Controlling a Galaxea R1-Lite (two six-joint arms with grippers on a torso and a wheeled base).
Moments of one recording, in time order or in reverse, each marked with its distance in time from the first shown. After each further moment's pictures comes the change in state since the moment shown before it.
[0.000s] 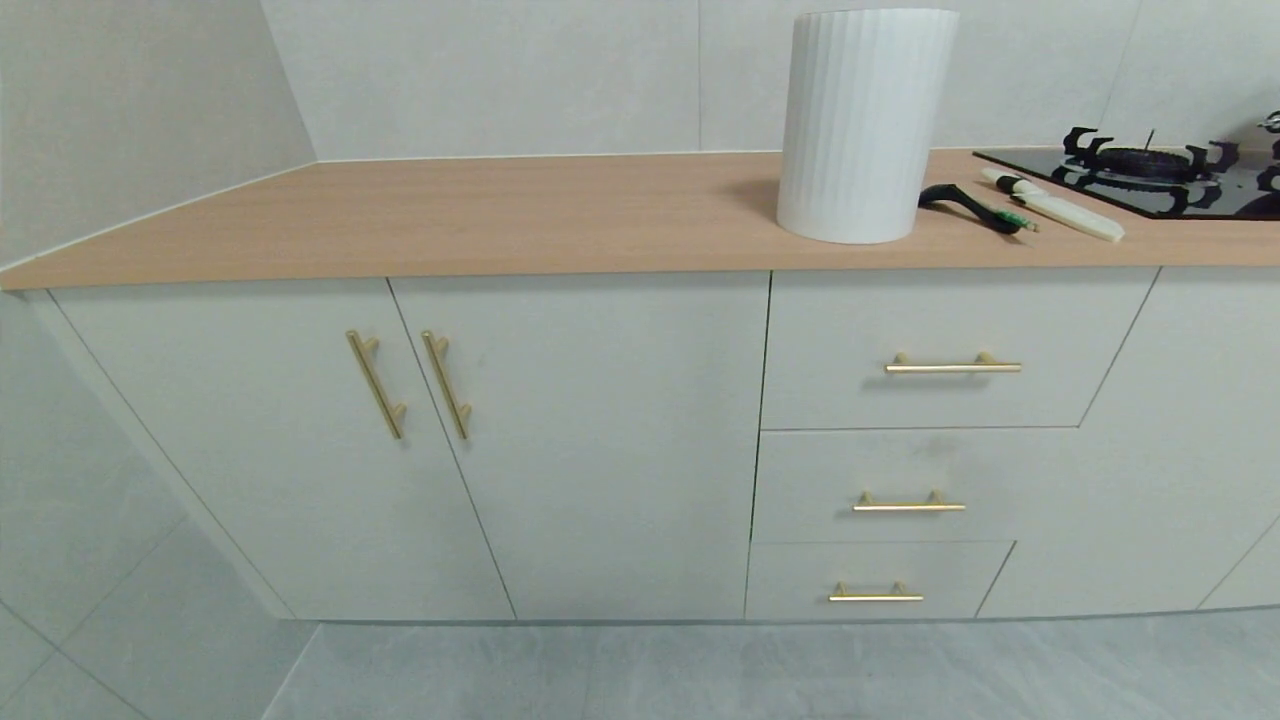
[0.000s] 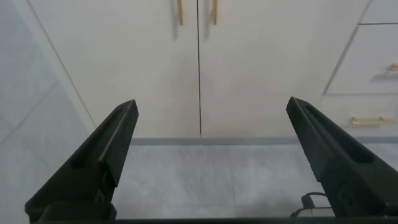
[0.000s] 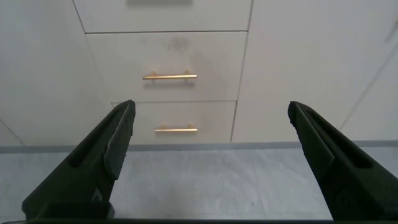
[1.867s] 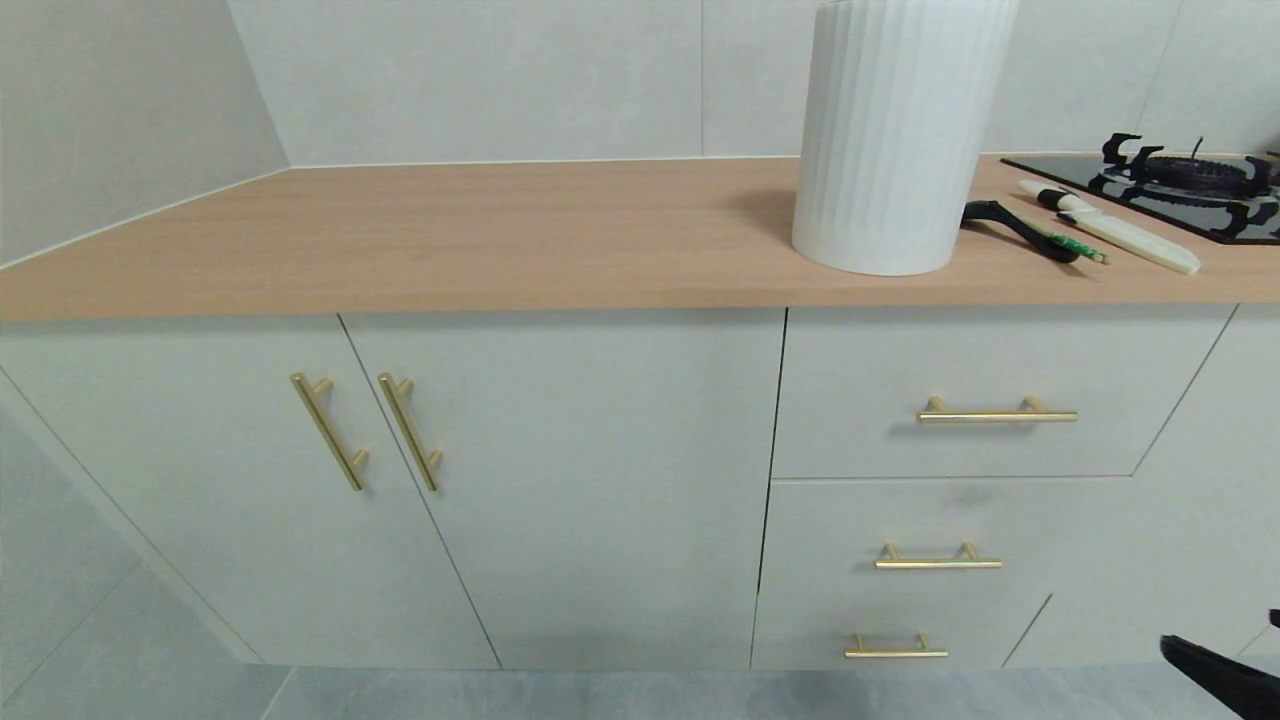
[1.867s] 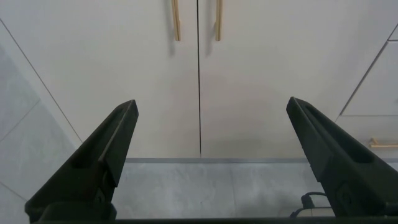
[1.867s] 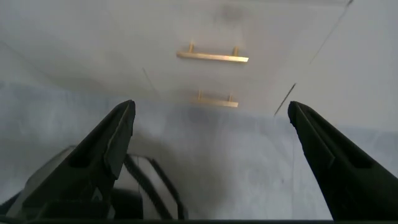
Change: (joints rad) left arm 0.000 0.000 0.000 0.000 0.000 0.000; right arm 0.098 0.897 -0.303 -0.101 0.115 0.040
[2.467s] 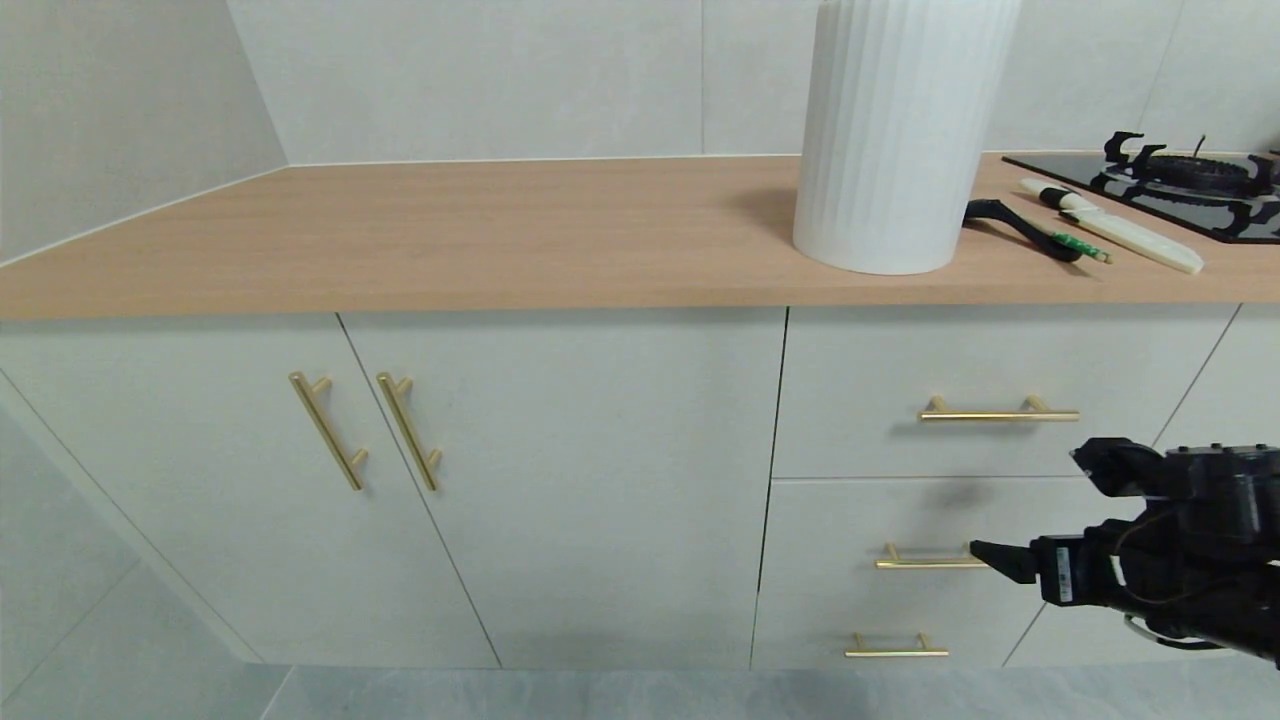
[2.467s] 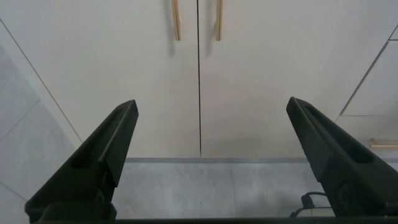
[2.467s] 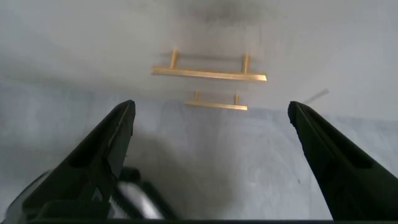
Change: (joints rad) left arm 0.000 0.000 0.000 0.000 0.000 0.000; right arm 0.006 0.852 -0.071 -0.676 -0.013 0.043
